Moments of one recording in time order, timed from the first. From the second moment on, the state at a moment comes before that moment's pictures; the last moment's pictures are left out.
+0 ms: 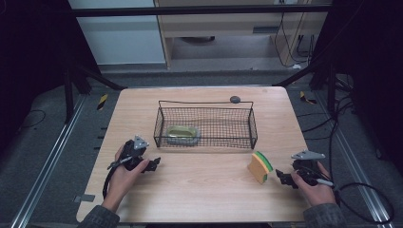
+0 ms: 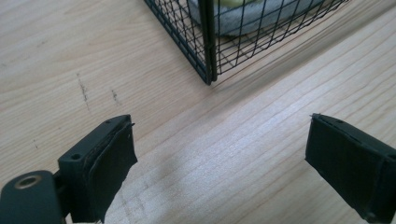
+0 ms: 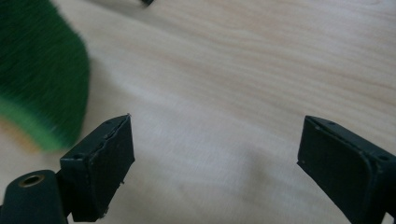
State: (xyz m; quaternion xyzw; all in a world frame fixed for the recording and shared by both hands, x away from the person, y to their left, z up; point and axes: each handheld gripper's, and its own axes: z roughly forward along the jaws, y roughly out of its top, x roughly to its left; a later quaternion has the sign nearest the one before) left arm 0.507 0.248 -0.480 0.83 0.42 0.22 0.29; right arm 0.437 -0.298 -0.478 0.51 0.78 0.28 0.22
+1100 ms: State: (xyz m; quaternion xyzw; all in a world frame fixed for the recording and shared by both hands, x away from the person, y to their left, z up) left arm 0.516 0.261 -0.508 0.80 0.46 0.20 0.33; right arm 0.411 -0.242 -0.428 0.48 0.83 0.25 0.13
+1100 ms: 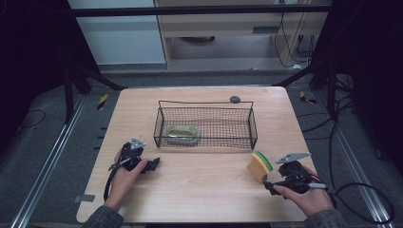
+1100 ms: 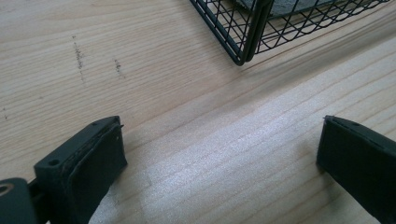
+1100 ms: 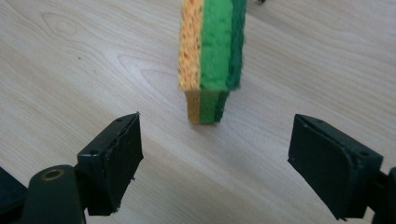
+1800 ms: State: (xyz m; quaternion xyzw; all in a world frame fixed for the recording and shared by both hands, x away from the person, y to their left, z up) left arm 0.516 0.263 -0.508 0.80 0.46 0.20 0.33; right arm 0.427 -0.225 -0.409 0.48 0.83 0.24 0.13
